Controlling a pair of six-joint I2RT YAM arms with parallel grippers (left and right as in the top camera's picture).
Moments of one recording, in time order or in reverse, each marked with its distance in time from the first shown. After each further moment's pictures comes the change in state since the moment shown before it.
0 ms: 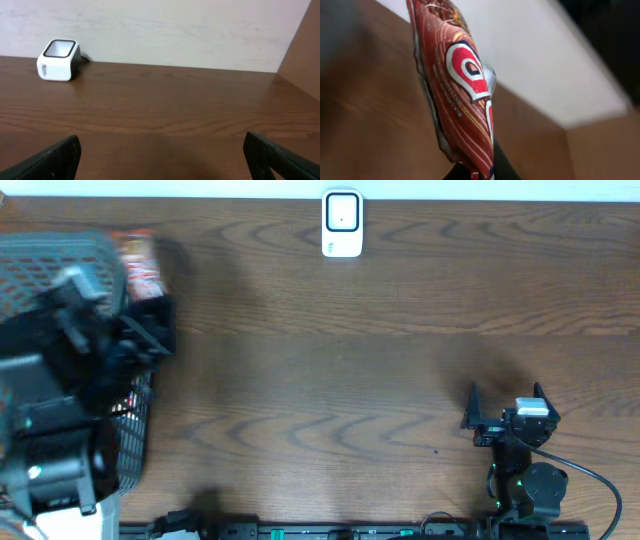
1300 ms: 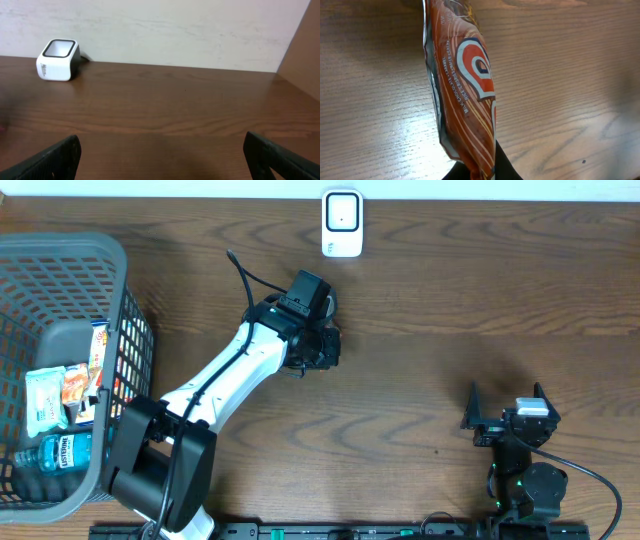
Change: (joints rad) left arm -0.649 0.831 0.000 0.080 -0.165 0.130; right arm 0.003 0.000 0.000 0.000 0.006 0.000
